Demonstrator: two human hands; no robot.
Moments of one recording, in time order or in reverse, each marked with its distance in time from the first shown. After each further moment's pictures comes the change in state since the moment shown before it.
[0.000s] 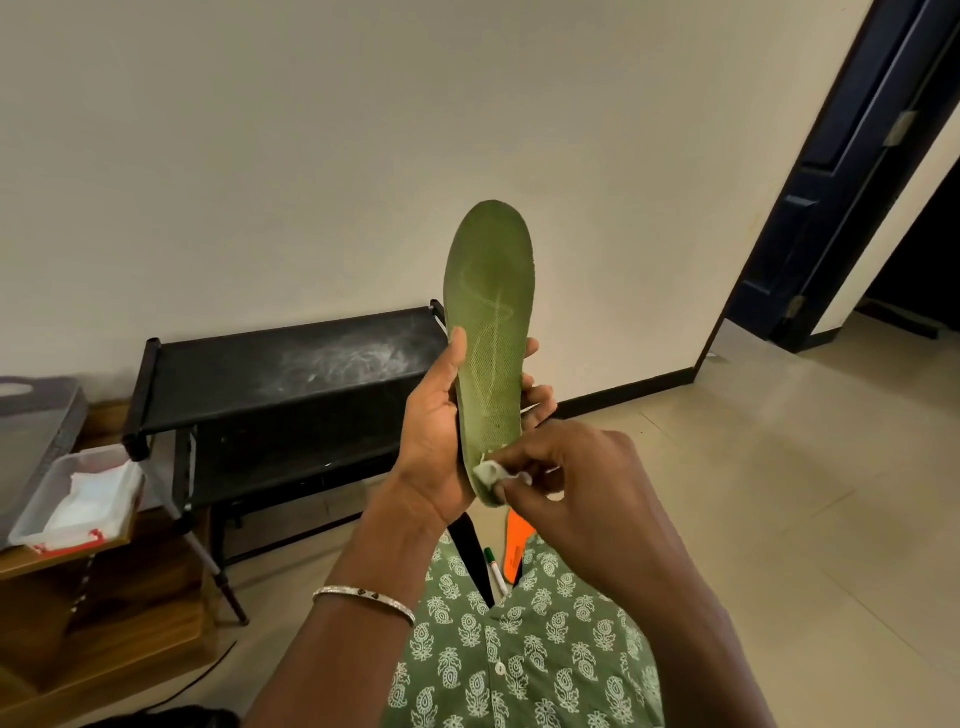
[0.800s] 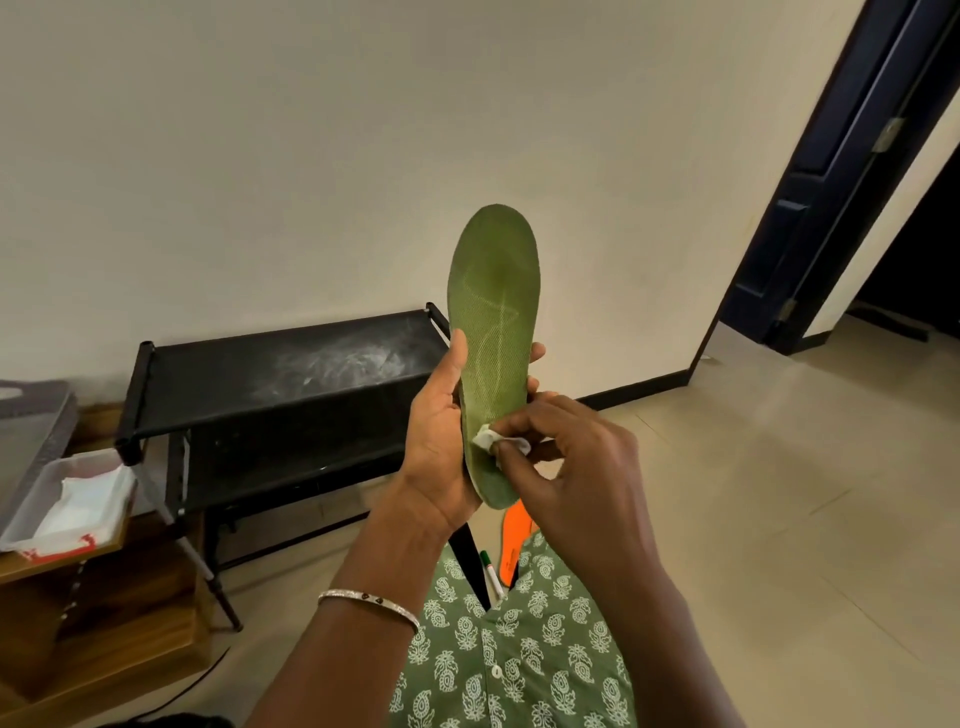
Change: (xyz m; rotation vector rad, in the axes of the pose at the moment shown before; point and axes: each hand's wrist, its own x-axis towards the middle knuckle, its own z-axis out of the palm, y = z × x) left_hand -0.005 0.002 0.010 -0.004 -0.029 -0.050; right_hand 0.008 0.003 0.012 0.068 0.256 -0.083
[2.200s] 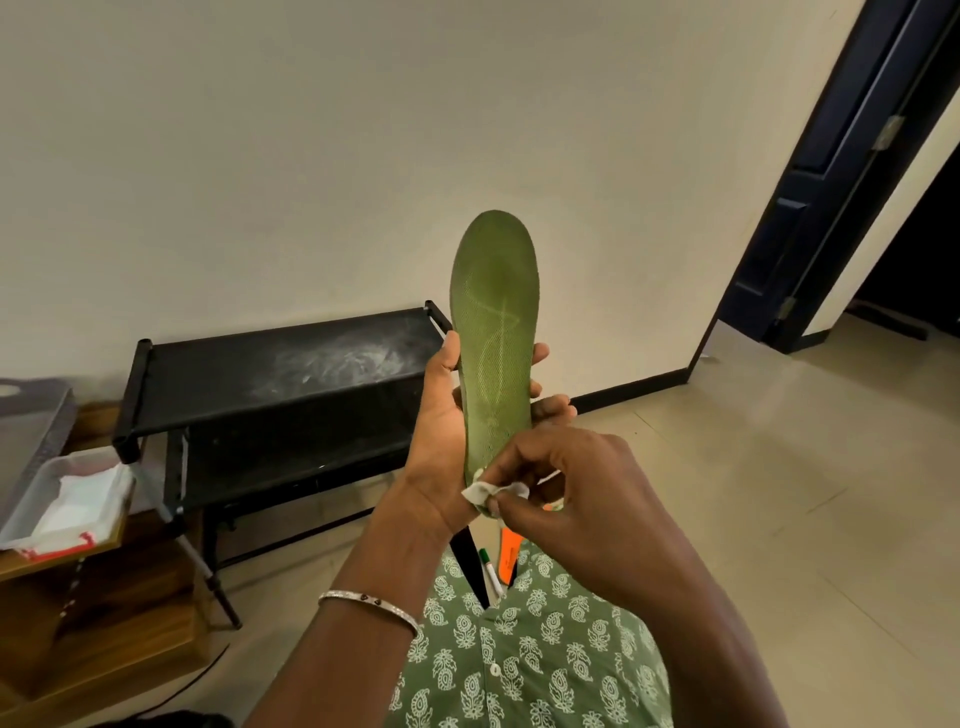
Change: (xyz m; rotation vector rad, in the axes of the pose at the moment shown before) left_hand 0.004 -0.009 0.003 -0.078 0.028 -0.024; right_hand -0.005 -0.016 -0.026 0.031 -0.354 0.095
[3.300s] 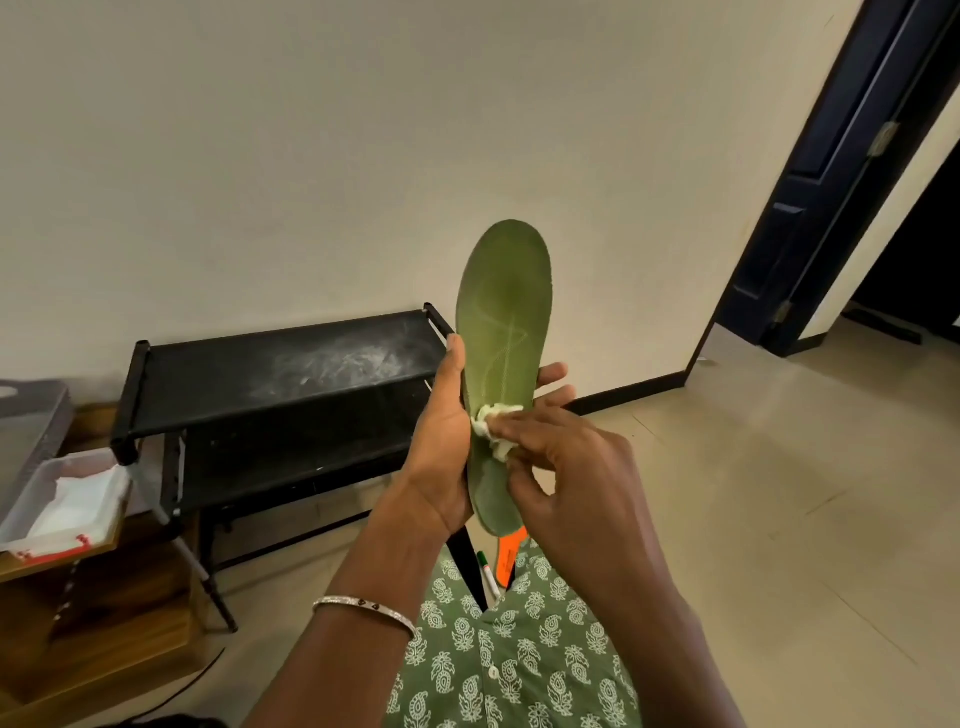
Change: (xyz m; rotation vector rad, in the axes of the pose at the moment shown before) left_hand 0.009 0.002 -0.009 0.178 0.095 0.037; right_hand 0.009 0.013 0.022 -0.138 0.324 -0.092
